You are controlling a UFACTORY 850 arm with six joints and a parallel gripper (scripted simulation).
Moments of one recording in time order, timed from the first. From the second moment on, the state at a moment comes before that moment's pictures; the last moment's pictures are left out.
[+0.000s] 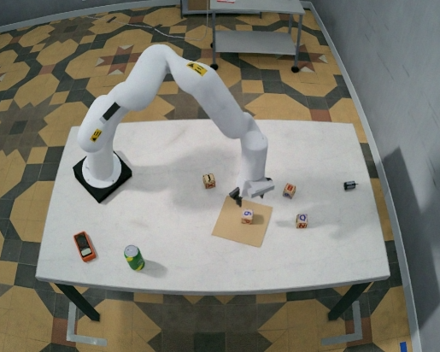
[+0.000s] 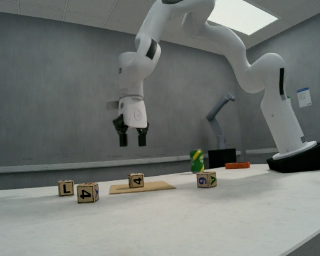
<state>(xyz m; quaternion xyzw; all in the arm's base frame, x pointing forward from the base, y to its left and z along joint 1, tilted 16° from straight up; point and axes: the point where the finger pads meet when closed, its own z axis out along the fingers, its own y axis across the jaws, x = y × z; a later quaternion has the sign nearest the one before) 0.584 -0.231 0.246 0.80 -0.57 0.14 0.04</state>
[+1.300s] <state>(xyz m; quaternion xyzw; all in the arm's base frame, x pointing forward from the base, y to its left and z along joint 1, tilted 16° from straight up) 0.586 -0.235 0.224 0.97 -0.18 0.12 0.09</state>
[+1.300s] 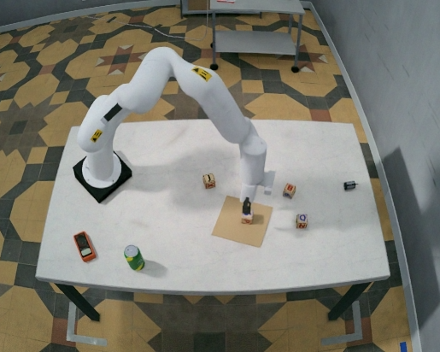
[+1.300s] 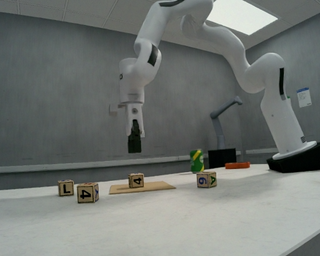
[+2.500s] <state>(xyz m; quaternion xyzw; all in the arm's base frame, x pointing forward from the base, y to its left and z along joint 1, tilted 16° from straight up) 0.586 -0.236 0.222 0.98 -0.14 0.11 0.09</state>
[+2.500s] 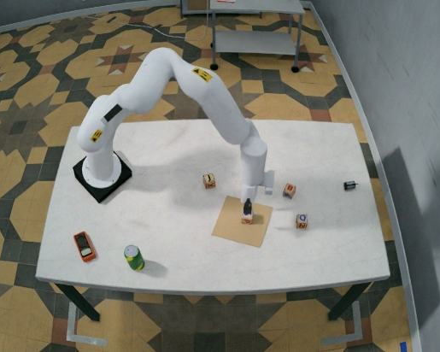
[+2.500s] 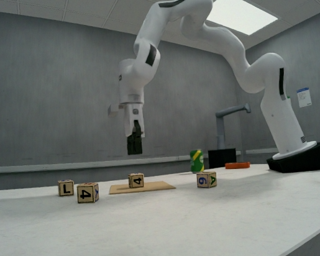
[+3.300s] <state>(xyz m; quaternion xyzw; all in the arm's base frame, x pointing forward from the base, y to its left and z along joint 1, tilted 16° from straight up) 0.590 -0.240 0.204 0.98 -0.14 0.11 0.09</state>
